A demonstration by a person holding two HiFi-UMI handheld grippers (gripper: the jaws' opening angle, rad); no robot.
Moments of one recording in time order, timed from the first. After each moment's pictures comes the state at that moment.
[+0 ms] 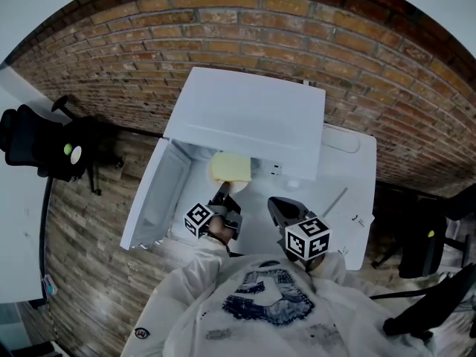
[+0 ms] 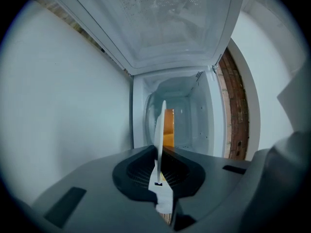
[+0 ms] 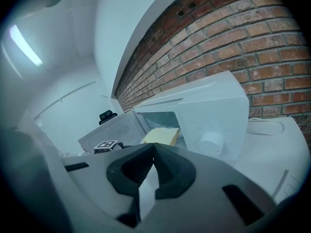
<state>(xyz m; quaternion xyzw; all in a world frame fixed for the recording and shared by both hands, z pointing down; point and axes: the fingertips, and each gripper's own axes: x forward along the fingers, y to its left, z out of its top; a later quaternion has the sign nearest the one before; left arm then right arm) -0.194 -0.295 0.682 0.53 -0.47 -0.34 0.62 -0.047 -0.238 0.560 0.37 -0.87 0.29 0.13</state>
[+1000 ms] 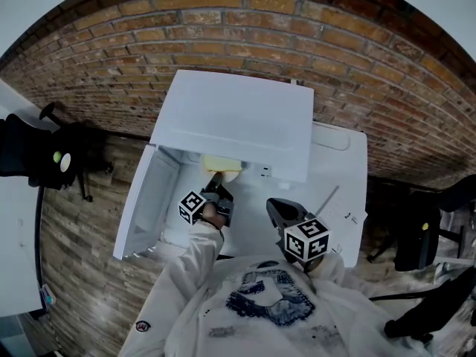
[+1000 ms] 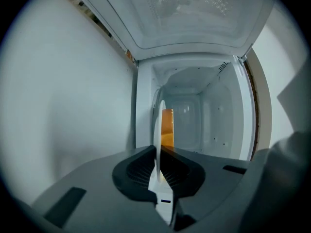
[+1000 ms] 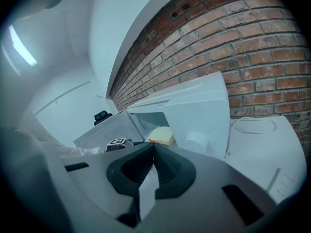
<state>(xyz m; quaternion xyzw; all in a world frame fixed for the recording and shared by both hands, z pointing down) -0.189 -0.347 0.716 0.51 -0.46 -0.34 0.64 -0.025 -0.244 0.564 0.40 -0.86 0.30 0.14</state>
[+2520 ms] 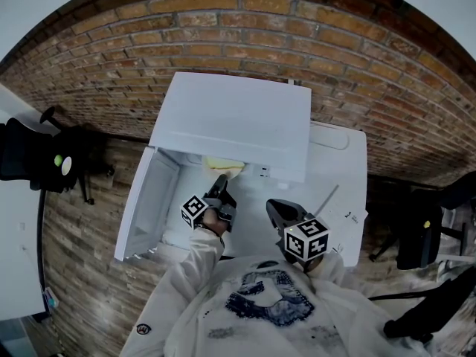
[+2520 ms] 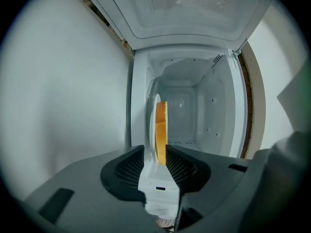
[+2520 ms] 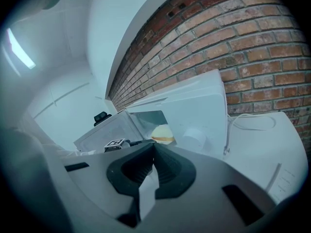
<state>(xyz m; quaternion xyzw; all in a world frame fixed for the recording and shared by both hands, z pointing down) -0.168 -0.337 0.707 0.54 -0.42 -0.33 0.65 -0.022 -0.242 0.568 0.40 -0.85 0.31 0.13</state>
